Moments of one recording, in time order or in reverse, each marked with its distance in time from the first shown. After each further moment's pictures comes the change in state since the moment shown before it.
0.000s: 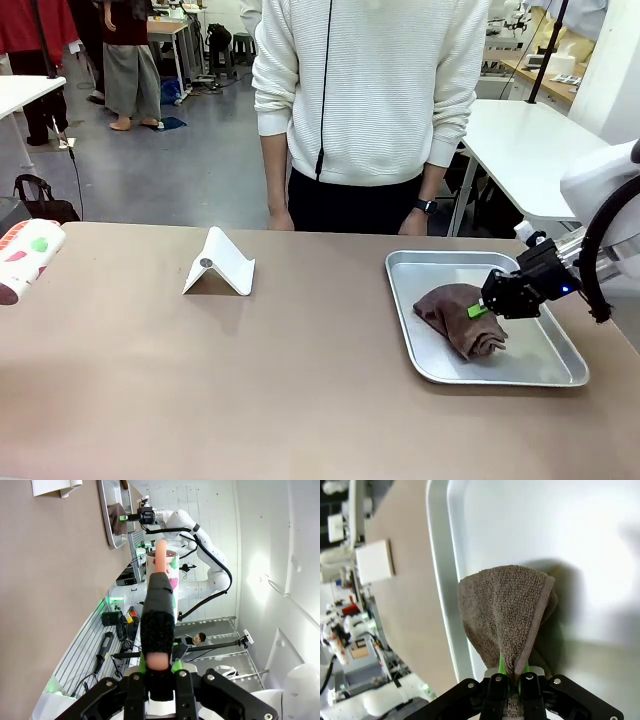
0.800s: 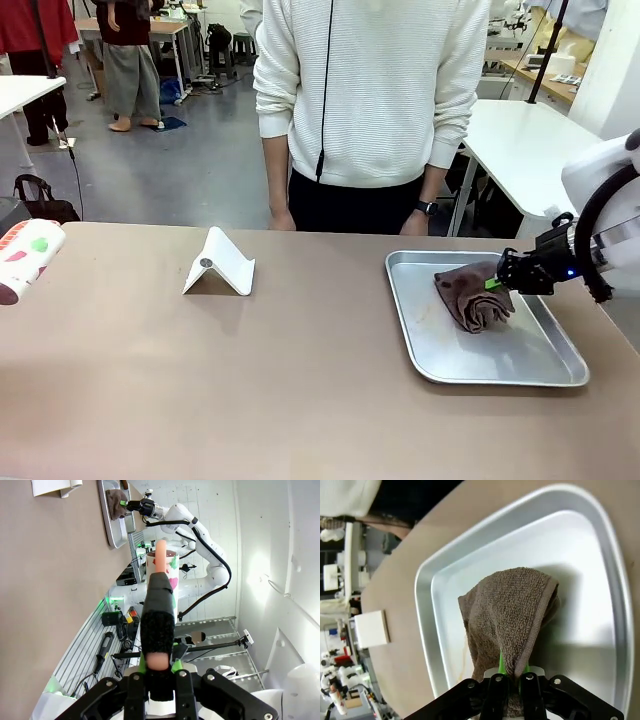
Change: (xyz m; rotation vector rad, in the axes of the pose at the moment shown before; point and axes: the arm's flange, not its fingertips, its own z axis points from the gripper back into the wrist) left arm 0.000 0.000 0.000 0.000 0.000 0.000; right arm 0.046 -0.027 0.023 -0.086 -0.262 -0.065
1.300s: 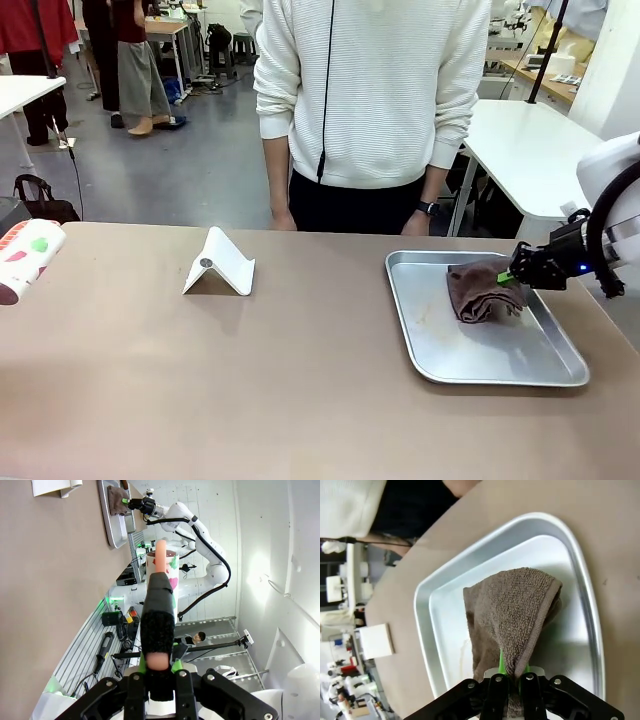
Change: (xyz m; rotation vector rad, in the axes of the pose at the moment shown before) left arm 0.000 0.000 0.000 0.000 0.000 0.000; right arm 0.017 -0.019 0.014 0.023 -0.020 -0.051
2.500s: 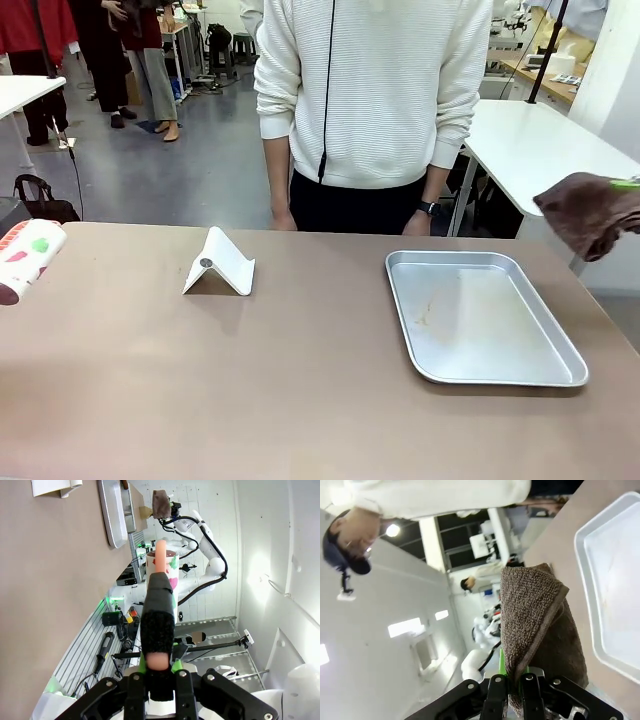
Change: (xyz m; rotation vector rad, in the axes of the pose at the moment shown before) left arm 0.000 0.000 -0.001 0.001 0.001 -0.001; right arm 0.060 -0.059 0.194 0.765 0.284 -0.275
